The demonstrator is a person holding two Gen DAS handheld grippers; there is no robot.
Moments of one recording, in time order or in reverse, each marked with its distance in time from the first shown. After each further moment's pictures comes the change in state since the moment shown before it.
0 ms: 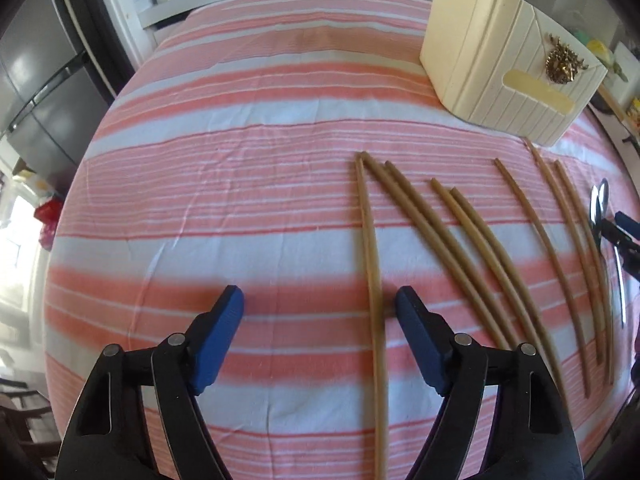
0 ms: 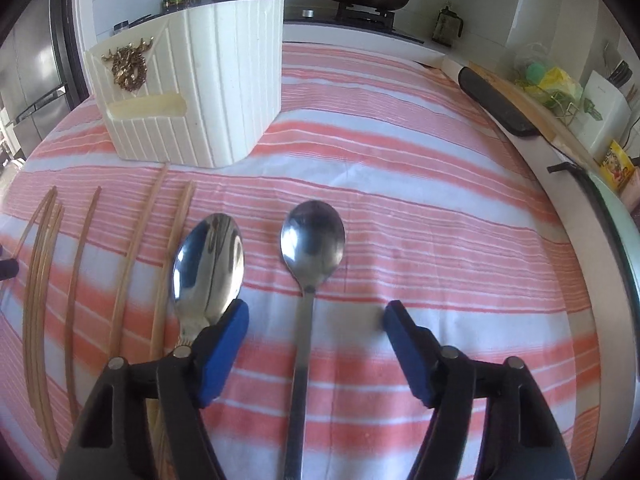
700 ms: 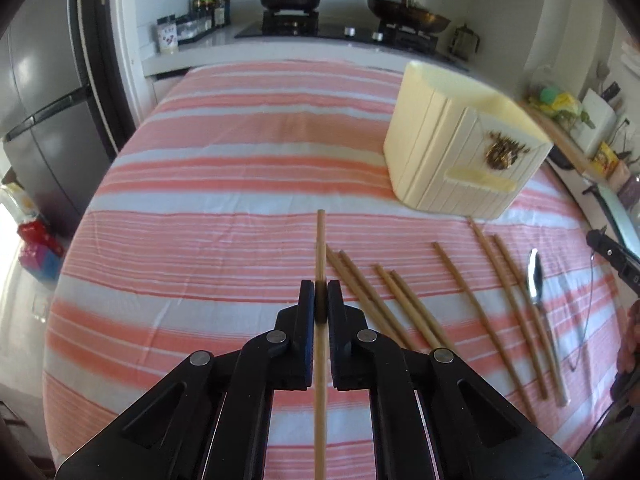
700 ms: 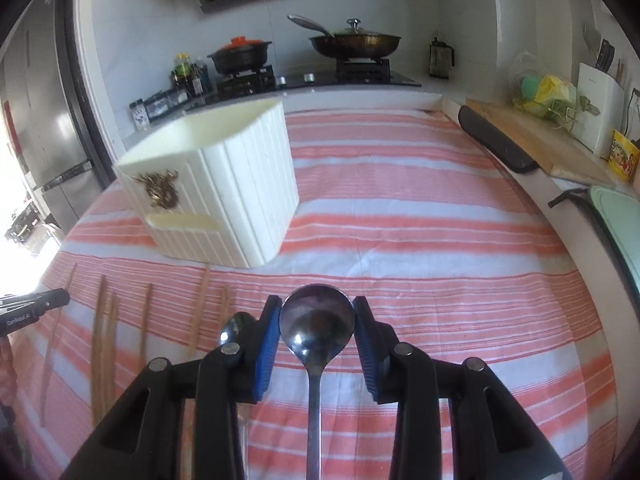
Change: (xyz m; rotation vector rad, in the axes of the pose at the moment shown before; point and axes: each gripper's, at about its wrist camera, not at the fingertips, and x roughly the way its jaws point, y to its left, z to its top) left arm -0.068 -0.002 -0.005 -0.044 -0.260 -0.115; right arm -0.069 -0.013 0.017 0.100 -0.240 0.161
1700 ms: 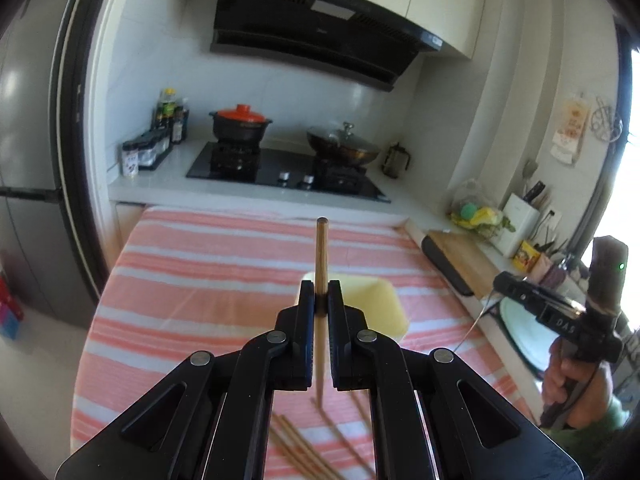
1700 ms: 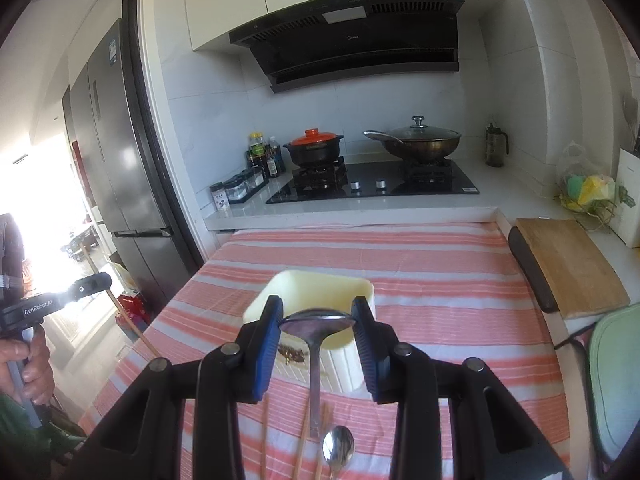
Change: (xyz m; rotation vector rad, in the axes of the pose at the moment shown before) left arm -0.142 -0.031 0.145 -0.007 -0.337 -0.226; right arm -0.095 0.038 0.146 -0.056 -0.196 0.219
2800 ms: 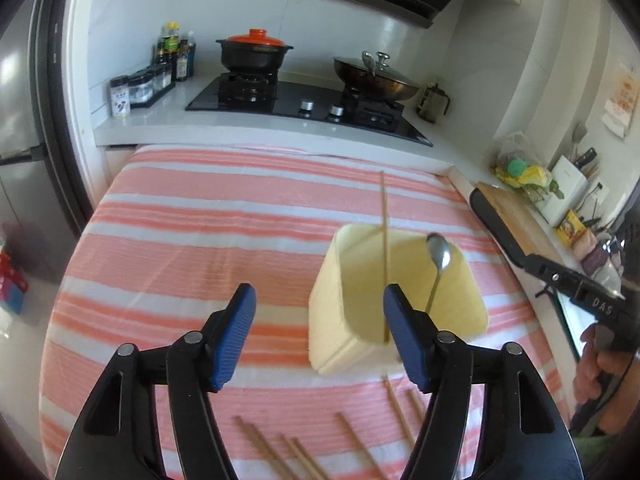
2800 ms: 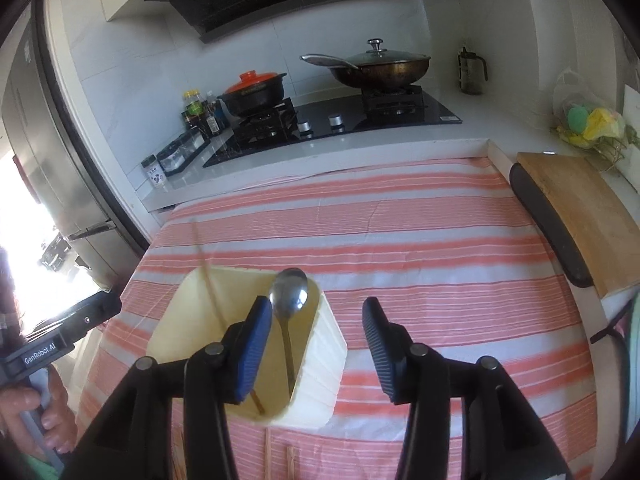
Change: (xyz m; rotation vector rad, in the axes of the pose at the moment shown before) left arm 0.125 0.026 -0.053 -0.026 0.230 0.105; right arm 0.118 -0.061 -0.017 0.107 0.204 -0.115
